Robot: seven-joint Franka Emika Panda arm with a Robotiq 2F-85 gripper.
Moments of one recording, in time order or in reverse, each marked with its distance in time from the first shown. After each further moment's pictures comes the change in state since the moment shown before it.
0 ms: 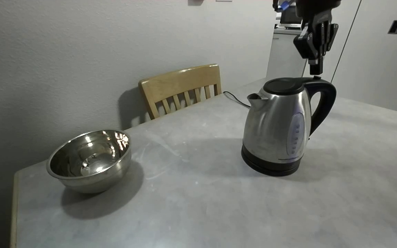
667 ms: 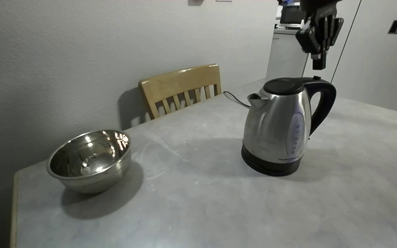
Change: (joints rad) arm 0.001 -0.022 -0.016 -0.002 0.003 -0.006 0.038
